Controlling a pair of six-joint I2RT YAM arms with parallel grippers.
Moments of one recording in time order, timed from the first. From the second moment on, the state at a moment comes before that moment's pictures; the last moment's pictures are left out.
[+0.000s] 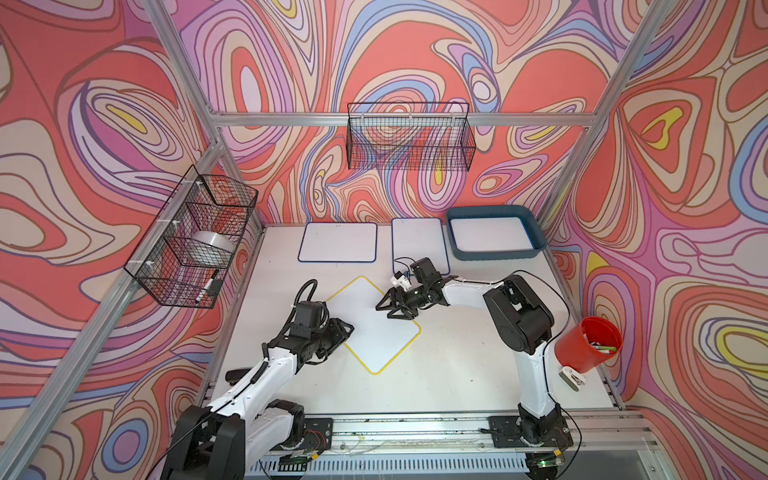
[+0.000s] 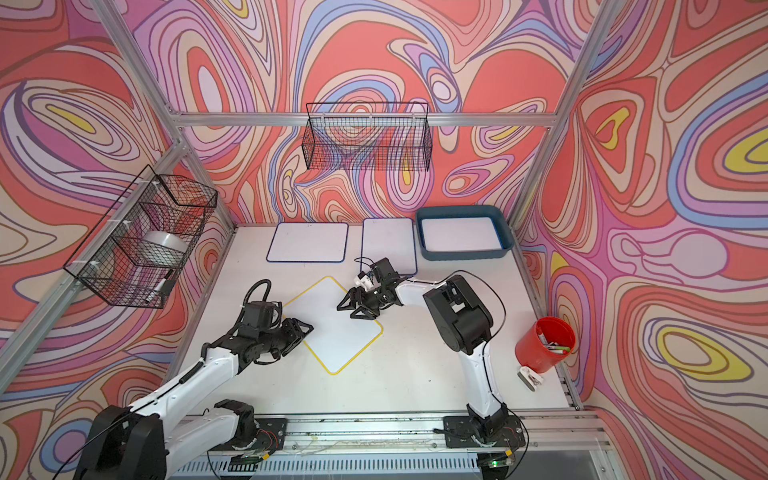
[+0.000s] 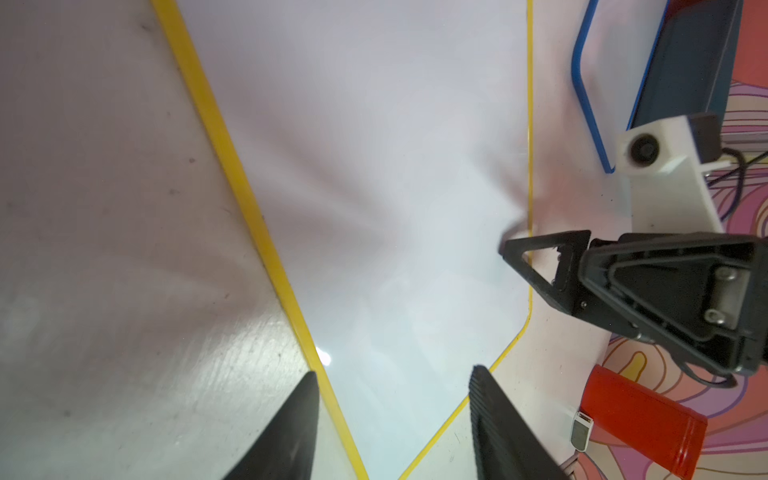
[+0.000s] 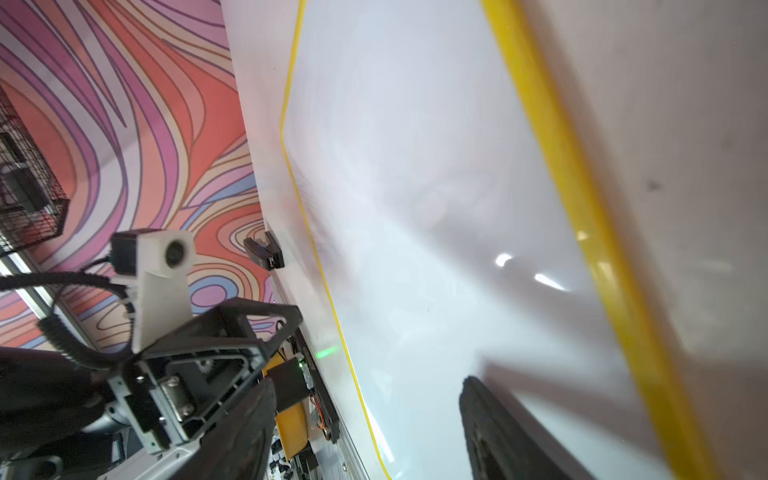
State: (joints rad) left arm -0.23 1.05 0.47 -0.34 0.30 -0.90; right arm 0.56 2.11 1.32 -0.16 -0.89 0.71
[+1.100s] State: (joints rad) left arm -0.04 1.81 1.13 -0.44 0.30 -0.52; right arm 0.53 1.88 0.99 -0.30 -0.88 0.60
